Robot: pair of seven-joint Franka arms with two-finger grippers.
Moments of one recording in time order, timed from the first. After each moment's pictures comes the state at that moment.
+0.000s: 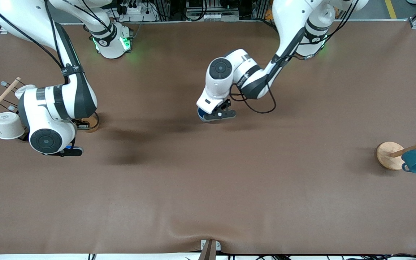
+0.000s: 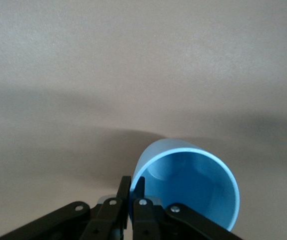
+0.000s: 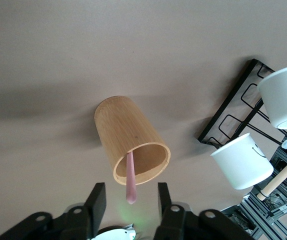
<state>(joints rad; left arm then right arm) -0.60 0.56 -0.30 -1.78 0.14 2.32 -1.10 0.16 0.43 -0.02 -1.65 -0.29 1.50 0.25</state>
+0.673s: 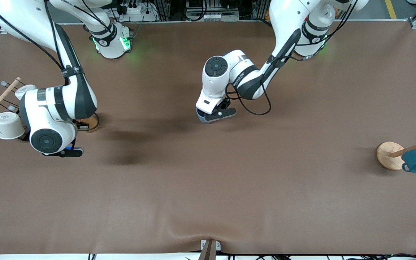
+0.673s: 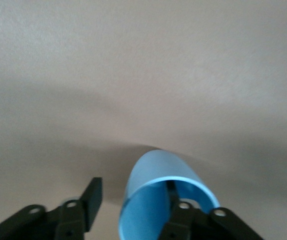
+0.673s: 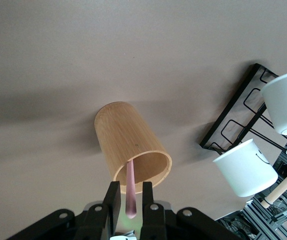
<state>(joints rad) -0.60 0.56 -0.30 -1.75 0.18 2.33 -1.27 0.15 0.43 -0.03 -1.67 -0.29 1.54 0.25</state>
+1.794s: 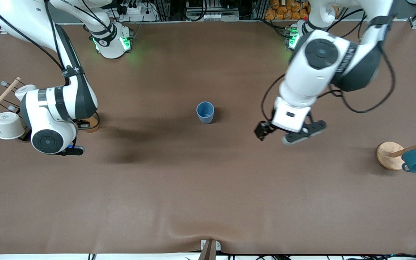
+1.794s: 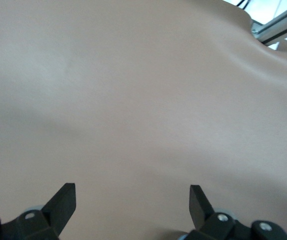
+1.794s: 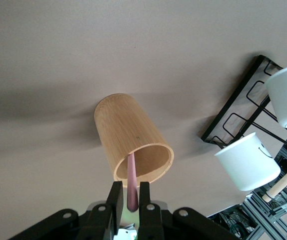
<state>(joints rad) -0.20 0.29 -0.29 -1.58 0.11 2.00 -0.88 0.15 0.43 -0.02 -1.68 -0.28 1.52 0.25</state>
